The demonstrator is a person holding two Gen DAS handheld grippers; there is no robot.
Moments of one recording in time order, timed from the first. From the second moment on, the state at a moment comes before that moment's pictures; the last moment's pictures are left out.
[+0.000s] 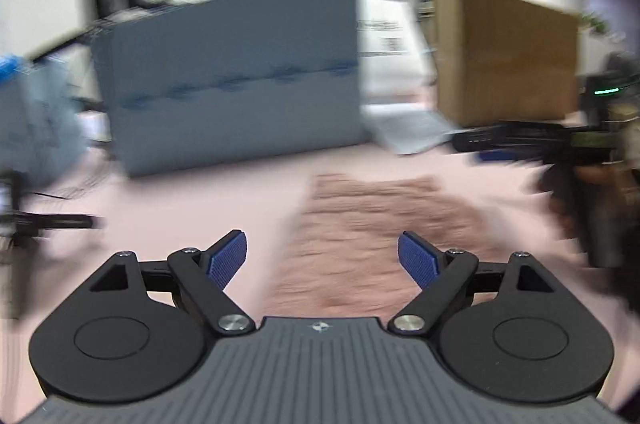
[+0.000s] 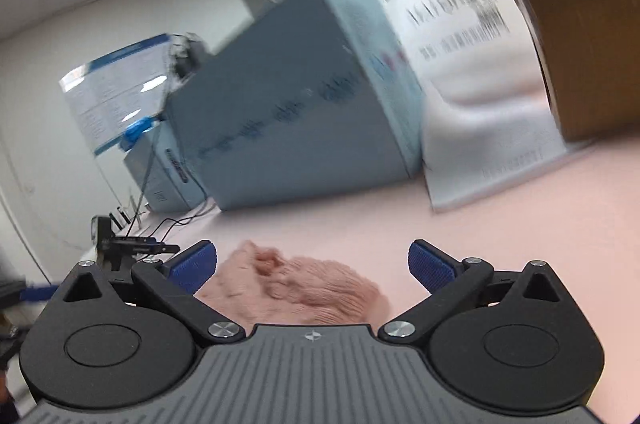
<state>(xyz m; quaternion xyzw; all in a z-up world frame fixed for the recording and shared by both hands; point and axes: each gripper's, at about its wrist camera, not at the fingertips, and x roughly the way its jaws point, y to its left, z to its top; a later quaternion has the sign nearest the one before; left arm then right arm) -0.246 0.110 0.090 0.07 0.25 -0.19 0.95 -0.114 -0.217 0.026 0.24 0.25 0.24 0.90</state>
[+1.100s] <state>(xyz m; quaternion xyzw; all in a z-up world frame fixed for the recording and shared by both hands) -0.194 0.092 0.013 0.05 0.27 -0.26 0.93 -0.090 -0.170 0.018 0.17 0.23 0.35 0.89</state>
